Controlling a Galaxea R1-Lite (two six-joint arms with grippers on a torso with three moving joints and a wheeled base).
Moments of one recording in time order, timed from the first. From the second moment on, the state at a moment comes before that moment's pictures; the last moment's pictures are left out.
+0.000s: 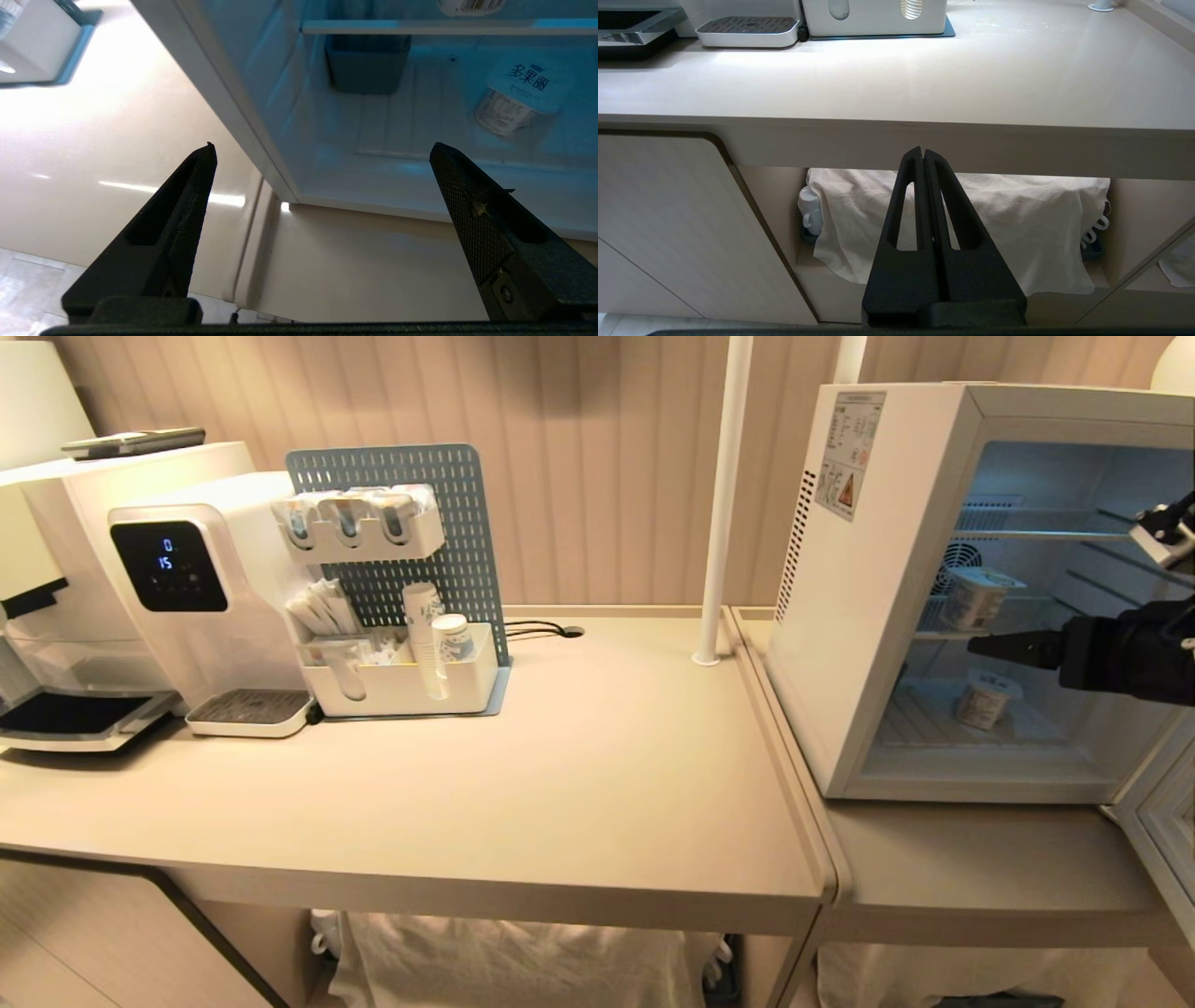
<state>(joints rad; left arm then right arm) -0.01 0.00 -0.02 0.04 -0.01 -0.01 -0.12 1.51 -1.00 -0.08 0.28 0.02</state>
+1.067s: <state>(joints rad) -0.01 0.00 -0.01 0.00 -0.01 -0.02 -0.14 1.81 -1.10 -0.38 0.06 0.01</state>
